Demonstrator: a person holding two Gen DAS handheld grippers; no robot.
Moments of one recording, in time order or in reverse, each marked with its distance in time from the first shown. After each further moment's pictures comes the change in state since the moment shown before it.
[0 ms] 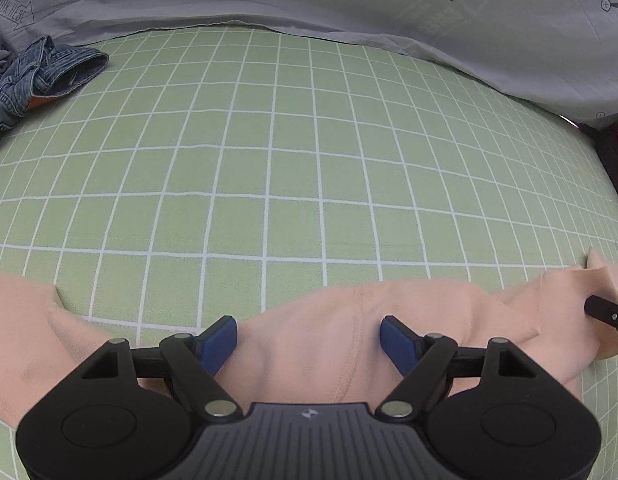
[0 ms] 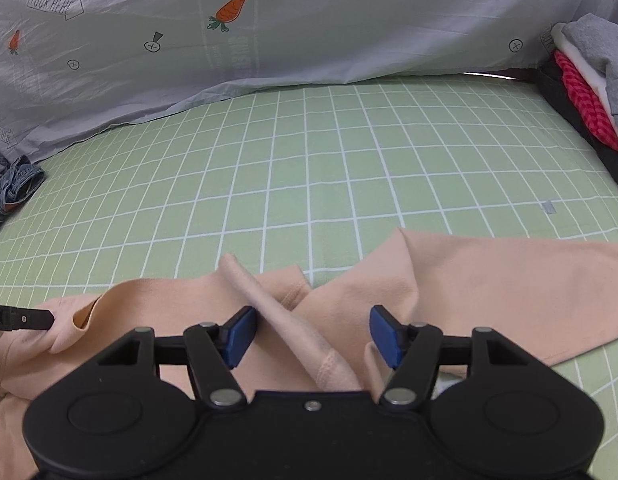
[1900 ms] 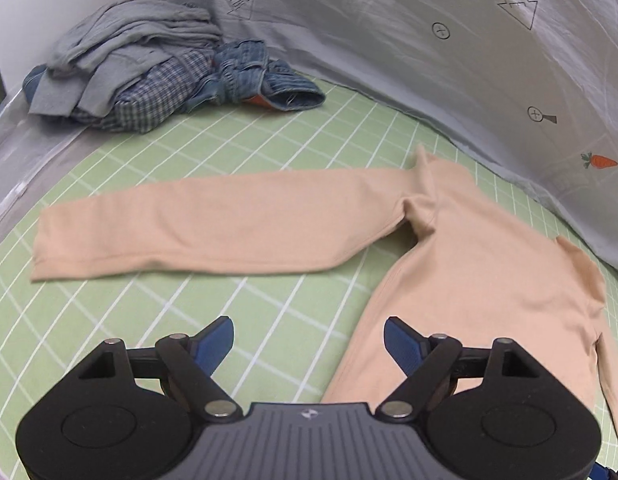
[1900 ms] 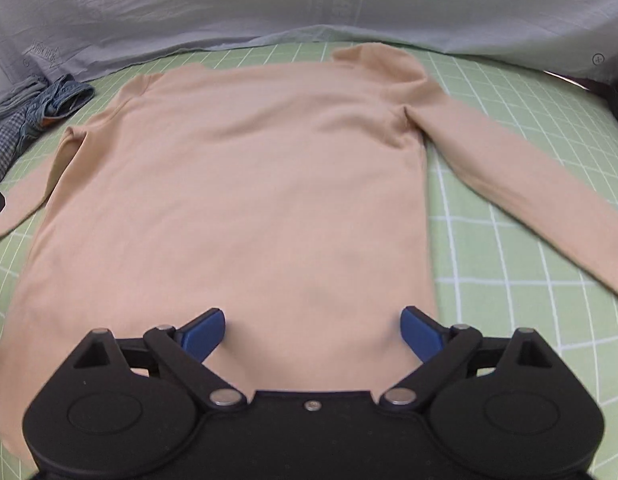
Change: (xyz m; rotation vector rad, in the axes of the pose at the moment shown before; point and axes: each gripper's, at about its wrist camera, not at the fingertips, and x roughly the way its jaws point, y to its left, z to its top) left arm -0.081 0.097 -0.050 -0.411 -0.218 0.221; right arm 0.019 0.086 -0.051 -0.176 0.089 0.025
